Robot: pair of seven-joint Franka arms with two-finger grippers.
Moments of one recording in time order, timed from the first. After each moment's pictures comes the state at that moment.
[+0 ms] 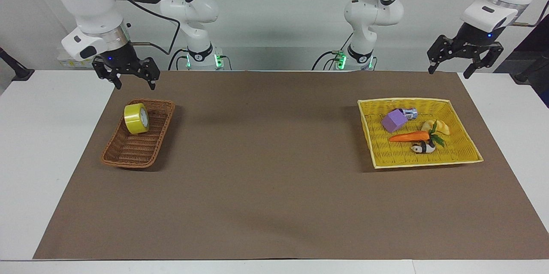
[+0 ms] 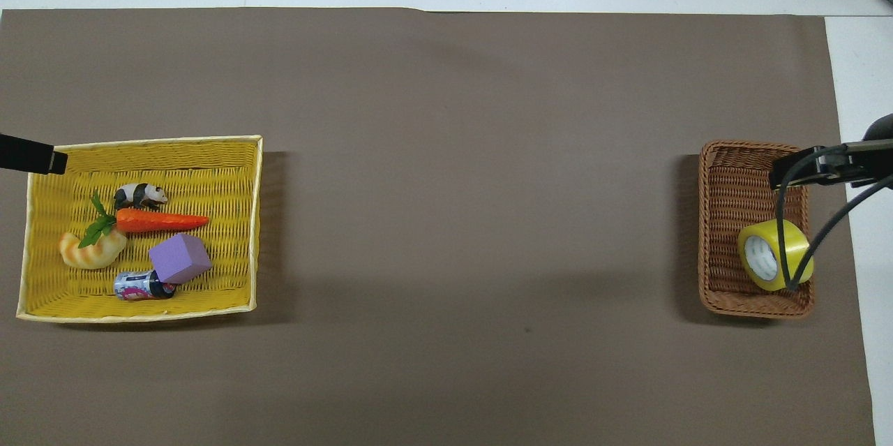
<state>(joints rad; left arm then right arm) -0.12 -0.01 0.10 -1.46 -0.04 1.52 0.19 -0.08 0.00 0.05 -1.59 -0.03 1.55 -0.02</state>
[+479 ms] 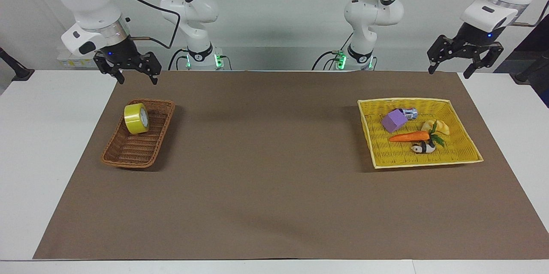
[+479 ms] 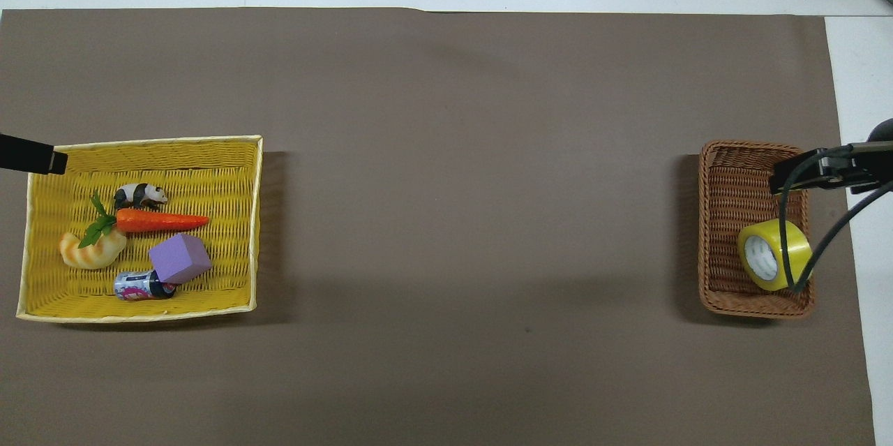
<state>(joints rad) -0.12 -0.01 0.10 -1.46 -0.04 1.52 0.19 -0.08 0.00 0.05 -1.59 -0.02 1.54 -0.01</state>
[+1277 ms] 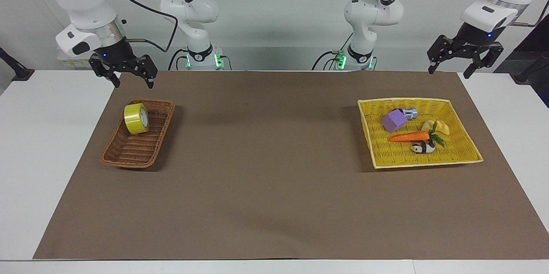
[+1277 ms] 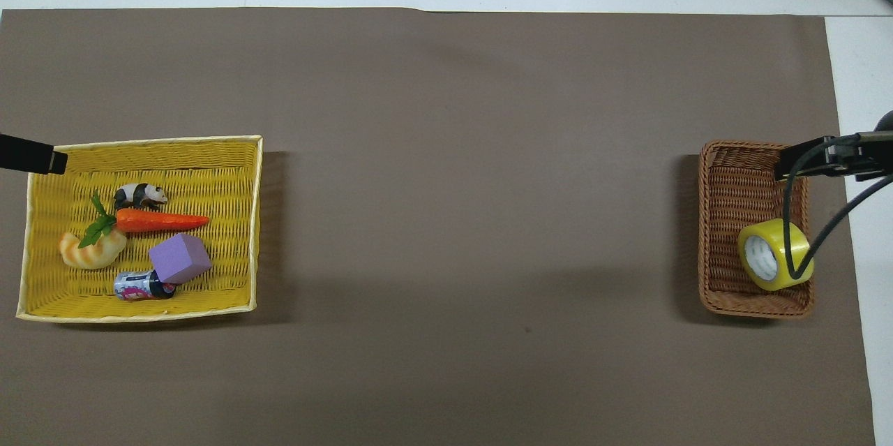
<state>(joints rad) -0.12 -0.01 0.10 -1.46 -0.04 1.52 0.19 -0.09 0.01 0.05 -1.58 -0.02 1.59 -0.01</state>
